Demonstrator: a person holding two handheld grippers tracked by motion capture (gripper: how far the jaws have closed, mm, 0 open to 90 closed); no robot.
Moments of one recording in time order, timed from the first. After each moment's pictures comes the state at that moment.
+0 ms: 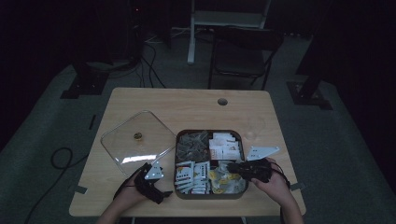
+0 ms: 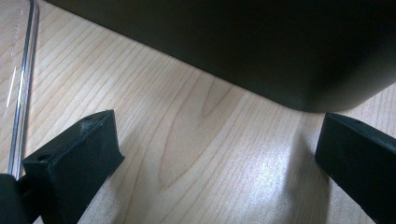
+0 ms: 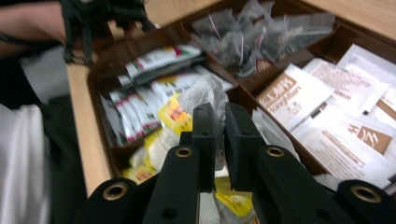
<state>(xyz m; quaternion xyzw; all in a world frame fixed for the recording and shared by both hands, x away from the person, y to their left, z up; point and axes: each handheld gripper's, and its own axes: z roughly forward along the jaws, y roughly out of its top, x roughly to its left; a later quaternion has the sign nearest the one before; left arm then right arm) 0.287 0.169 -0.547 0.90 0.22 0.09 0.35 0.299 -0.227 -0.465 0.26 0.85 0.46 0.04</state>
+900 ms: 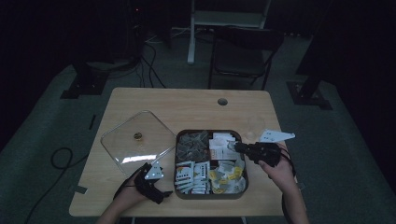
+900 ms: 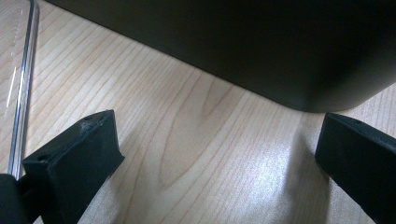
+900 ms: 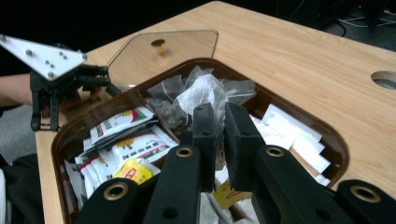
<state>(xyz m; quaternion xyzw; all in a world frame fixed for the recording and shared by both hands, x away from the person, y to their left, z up) 0.287 0.169 -0.547 0.90 0.22 0.10 0.35 0.326 -0.249 -0.427 0.30 0.80 0.51 0.10</state>
